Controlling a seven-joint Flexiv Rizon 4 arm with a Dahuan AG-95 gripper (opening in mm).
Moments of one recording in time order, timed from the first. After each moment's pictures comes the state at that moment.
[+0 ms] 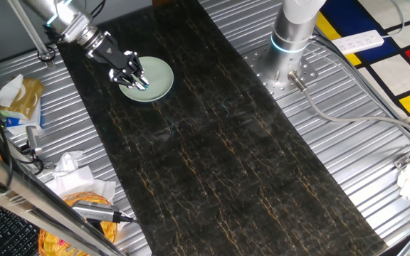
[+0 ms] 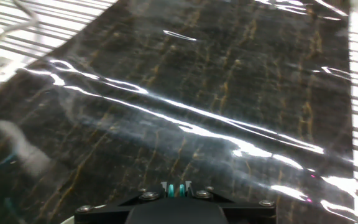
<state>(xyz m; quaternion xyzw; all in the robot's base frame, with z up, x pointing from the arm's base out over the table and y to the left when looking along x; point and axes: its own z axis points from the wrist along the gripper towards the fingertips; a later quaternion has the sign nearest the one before) 0.511 -0.083 0.110 -0.80 0.46 0.37 0.12</state>
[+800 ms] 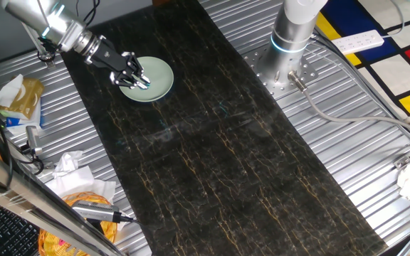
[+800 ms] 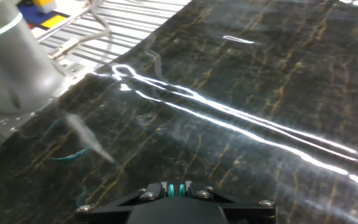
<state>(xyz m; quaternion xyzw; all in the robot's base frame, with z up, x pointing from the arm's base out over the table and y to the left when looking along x) 0.499 -0.086 0.107 -0.81 0.42 0.40 0.08</state>
